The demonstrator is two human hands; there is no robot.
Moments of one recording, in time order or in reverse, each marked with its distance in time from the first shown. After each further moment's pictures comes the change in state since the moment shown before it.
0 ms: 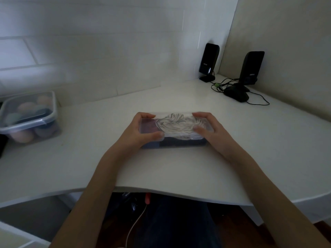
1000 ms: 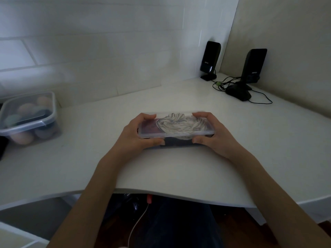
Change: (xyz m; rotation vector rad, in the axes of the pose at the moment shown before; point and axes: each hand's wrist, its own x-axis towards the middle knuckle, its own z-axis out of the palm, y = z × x) left_hand -0.004 -0.001 -0.004 0.208 0.028 0.113; right_hand 0.005 0.010 -0.005 -0.134 -0.045 -0.120
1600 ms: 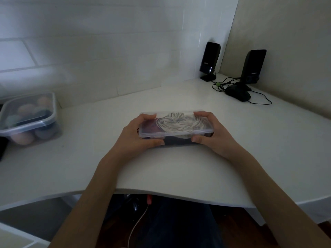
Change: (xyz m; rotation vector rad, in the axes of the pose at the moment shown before) left_hand 0.000 -0.002 -0.001 0.062 0.029 0.005; right_hand 0.003 0.005 0.003 0.027 0.023 0.009
